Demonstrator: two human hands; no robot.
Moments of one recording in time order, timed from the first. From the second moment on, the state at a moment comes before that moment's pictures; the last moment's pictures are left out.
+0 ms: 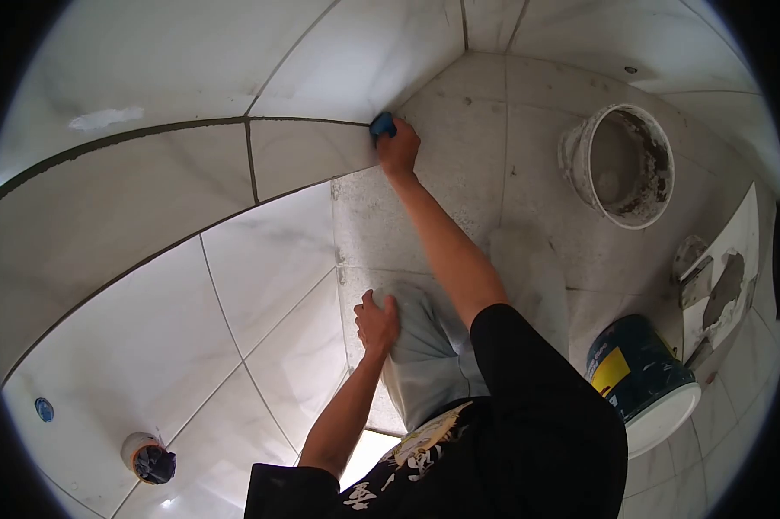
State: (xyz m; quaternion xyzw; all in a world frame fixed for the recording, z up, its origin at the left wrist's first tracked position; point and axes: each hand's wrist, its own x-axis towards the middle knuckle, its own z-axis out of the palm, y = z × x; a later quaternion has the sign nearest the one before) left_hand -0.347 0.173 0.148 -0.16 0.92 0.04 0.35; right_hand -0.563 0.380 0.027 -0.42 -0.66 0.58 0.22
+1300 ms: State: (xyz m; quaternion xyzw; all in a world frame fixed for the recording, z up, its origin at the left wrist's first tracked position) left_hand -0.345 0.176 0.152 -0.18 0.92 0.04 0.36; right_hand -0.586 0.368 0.003 -0.48 -0.70 0.48 0.21
